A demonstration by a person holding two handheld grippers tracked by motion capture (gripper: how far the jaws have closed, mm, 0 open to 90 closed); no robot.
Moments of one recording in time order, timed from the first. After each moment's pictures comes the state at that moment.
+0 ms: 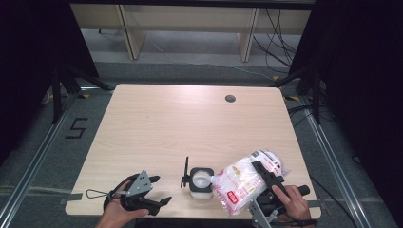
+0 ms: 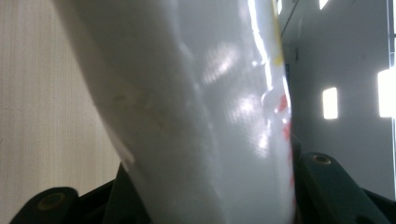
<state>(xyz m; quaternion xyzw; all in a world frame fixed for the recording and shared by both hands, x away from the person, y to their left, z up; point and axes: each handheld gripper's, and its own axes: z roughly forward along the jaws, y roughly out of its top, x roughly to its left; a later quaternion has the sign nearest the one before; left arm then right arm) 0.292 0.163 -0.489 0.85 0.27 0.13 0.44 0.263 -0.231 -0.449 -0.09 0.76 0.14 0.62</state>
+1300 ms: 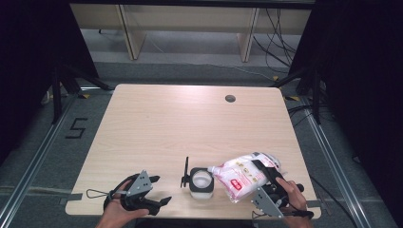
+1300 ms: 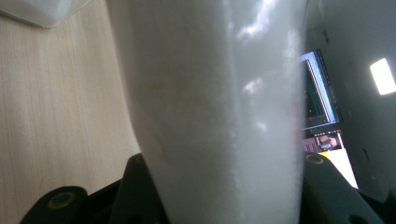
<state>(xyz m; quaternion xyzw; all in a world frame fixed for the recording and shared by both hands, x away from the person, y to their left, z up) 0.292 0.162 -0.491 0.84 0.27 0.13 0.45 0.284 -0.244 -0.461 -0.01 0.80 0.25 0.55</state>
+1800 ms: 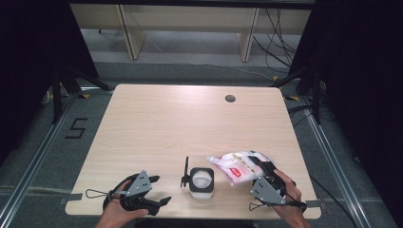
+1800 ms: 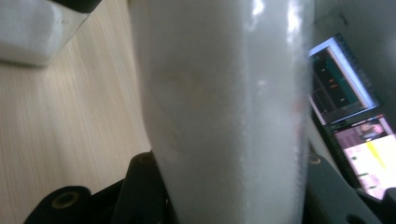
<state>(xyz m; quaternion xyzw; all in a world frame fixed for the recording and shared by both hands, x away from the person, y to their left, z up) 0.292 0.164 -0.487 0.84 0.27 0.13 0.44 0.309 -0.242 -0.466 0.05 0.81 0.32 0.49</state>
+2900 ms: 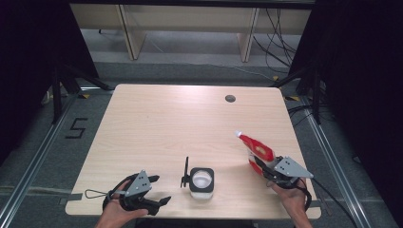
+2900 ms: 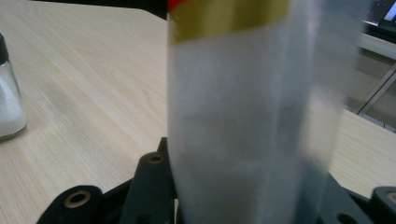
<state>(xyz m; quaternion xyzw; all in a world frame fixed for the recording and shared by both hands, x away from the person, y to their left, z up) 0.291 0.164 -0.487 0.84 0.27 0.13 0.45 0.345 -0.295 -0.487 0.28 0.75 0.49 0.35</state>
